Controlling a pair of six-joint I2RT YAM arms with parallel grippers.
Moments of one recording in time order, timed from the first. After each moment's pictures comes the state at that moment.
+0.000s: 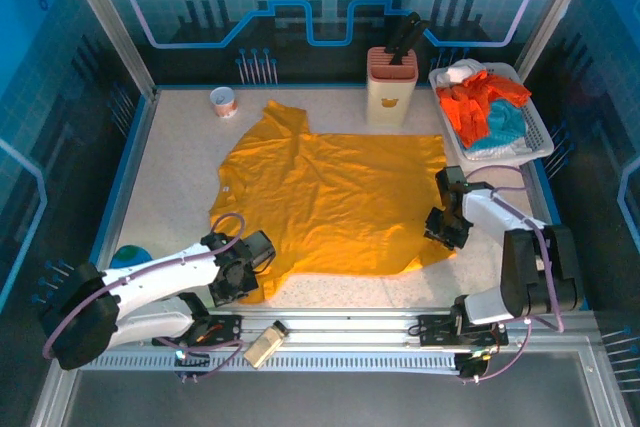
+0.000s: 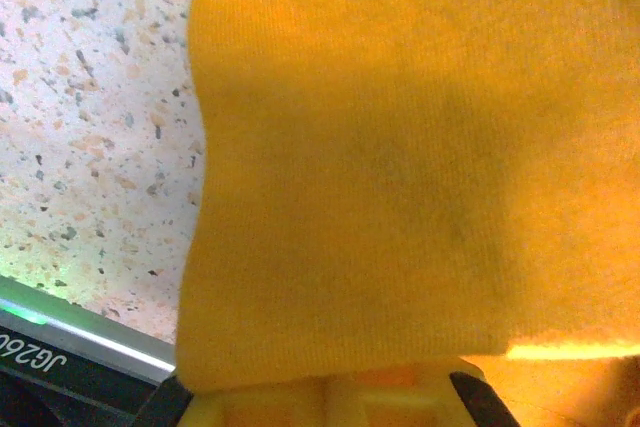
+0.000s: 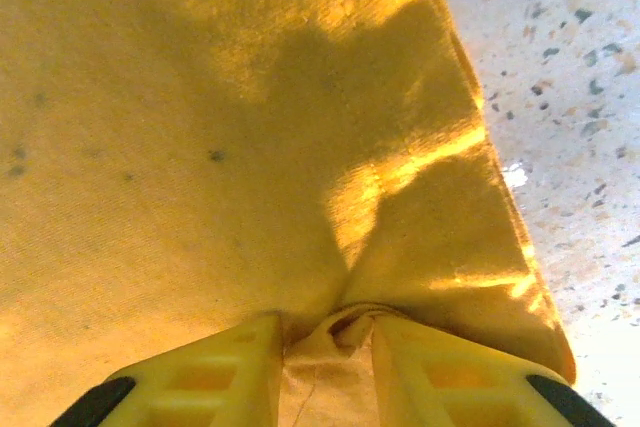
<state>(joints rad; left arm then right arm) -0.79 1.12 0.49 -1.01 -0.06 -1.27 0.09 1.42 0.73 -0.82 -0.02 0.67</state>
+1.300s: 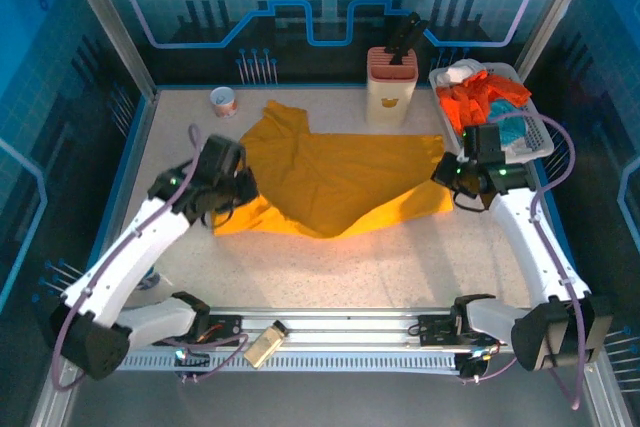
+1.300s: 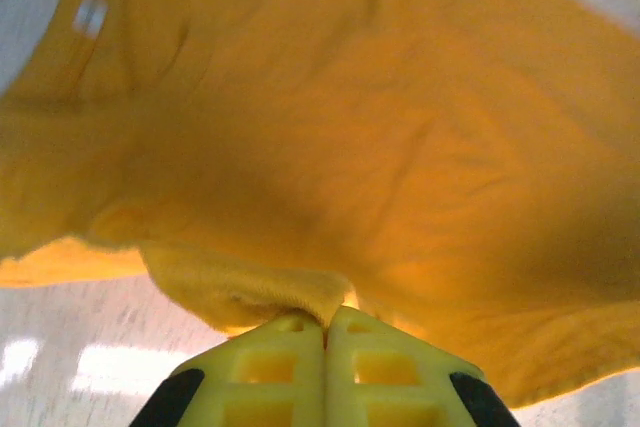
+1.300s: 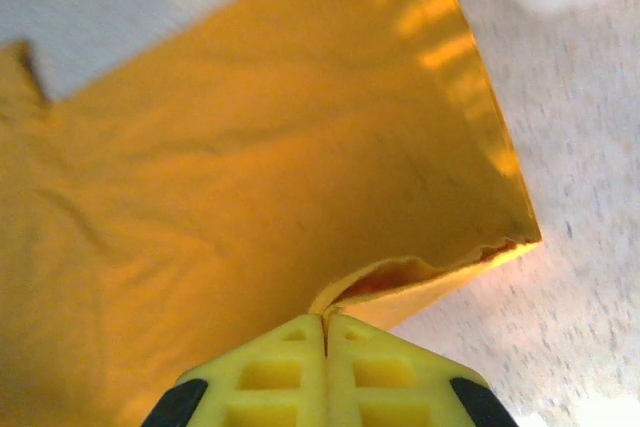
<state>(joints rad) -0.41 1.17 1.20 -0.97 -0.05 -0.78 0.09 1.16 1.12 -0.84 -0.05 0.55</state>
